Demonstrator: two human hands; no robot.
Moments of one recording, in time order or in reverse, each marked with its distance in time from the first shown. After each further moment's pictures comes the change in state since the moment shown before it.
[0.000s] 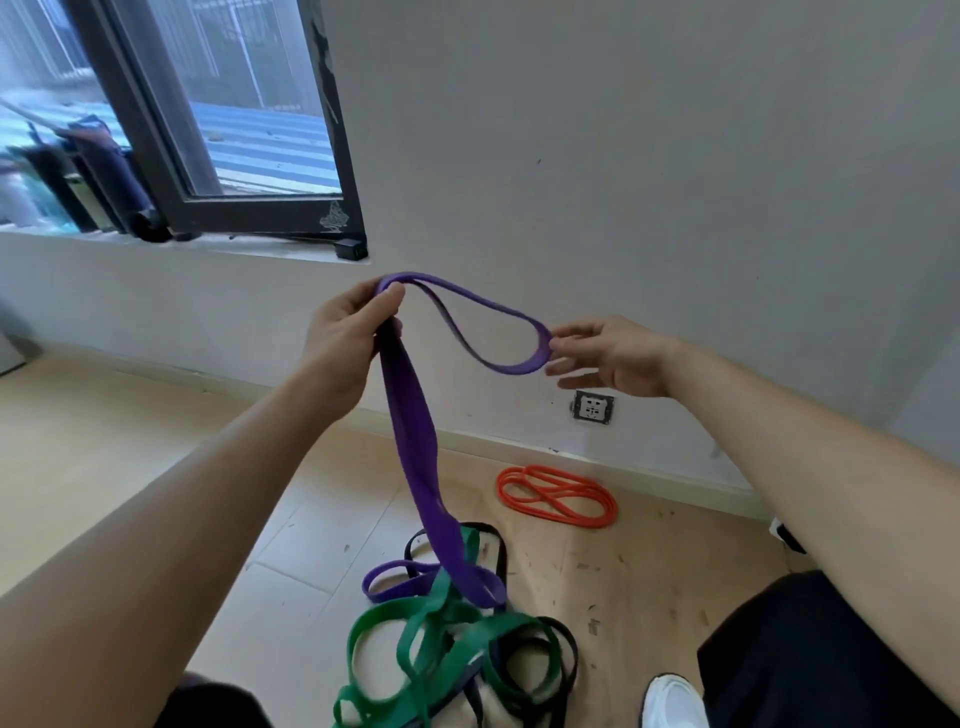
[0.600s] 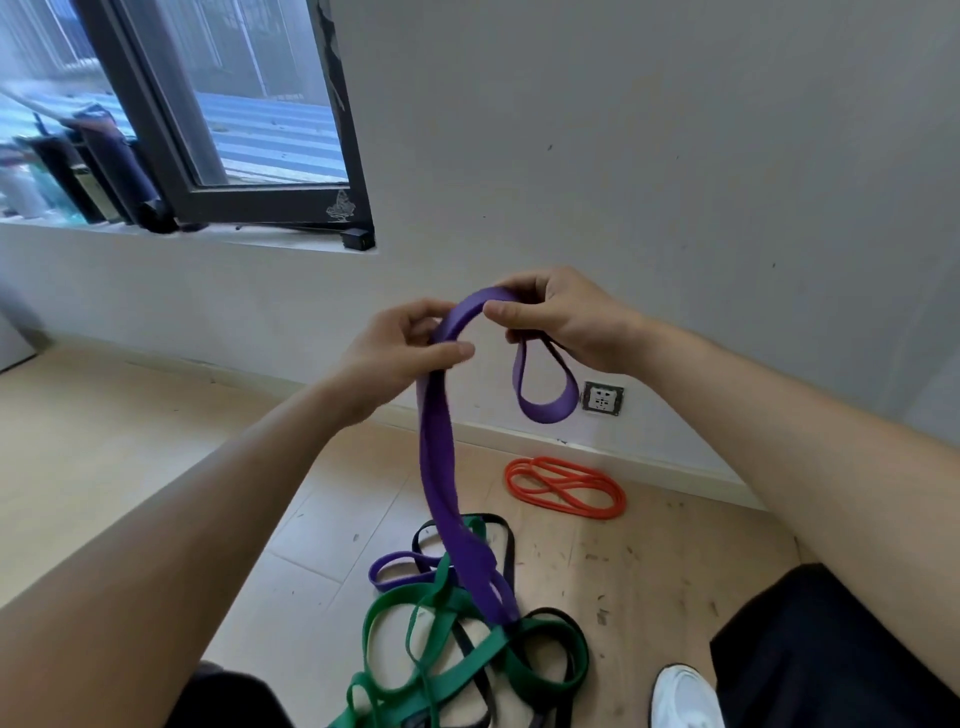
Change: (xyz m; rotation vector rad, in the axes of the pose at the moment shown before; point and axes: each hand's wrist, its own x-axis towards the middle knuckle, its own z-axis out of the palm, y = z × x) left_hand -0.018 -0.001 0.011 0.375 -0.309 0.007; right_hand -0.009 -0.043 0.074 -0.238 -0.067 -0.437
